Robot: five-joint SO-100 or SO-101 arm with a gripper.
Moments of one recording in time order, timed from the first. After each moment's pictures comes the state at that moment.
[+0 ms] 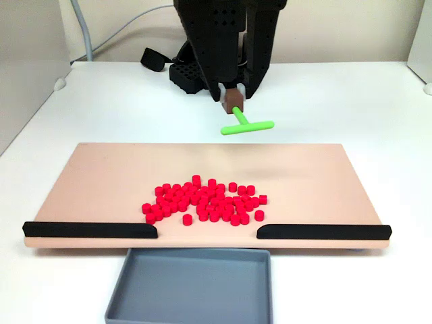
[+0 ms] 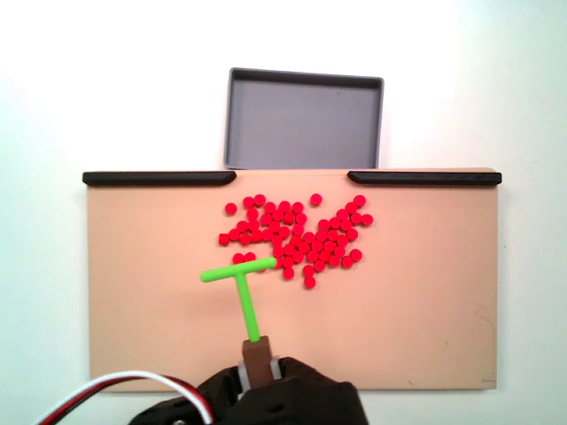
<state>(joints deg) -0.8 96.3 95.6 86.0 -98.1</state>
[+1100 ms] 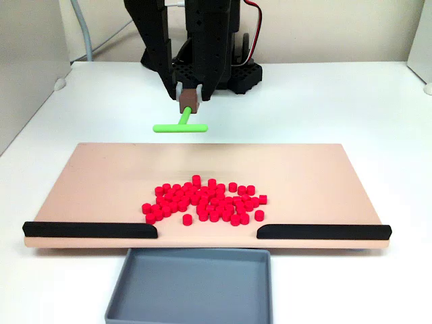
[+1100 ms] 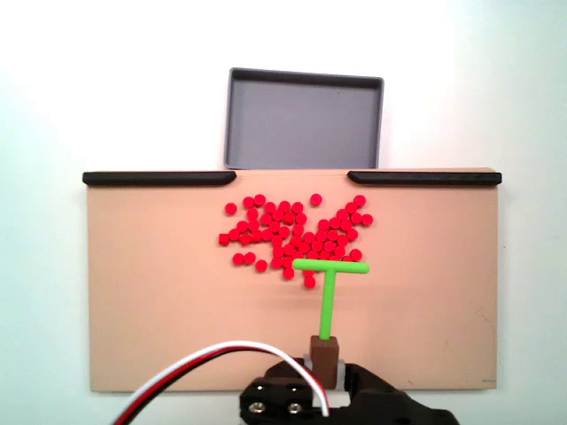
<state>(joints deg) 5.6 96.3 95.6 85.7 -88.9</state>
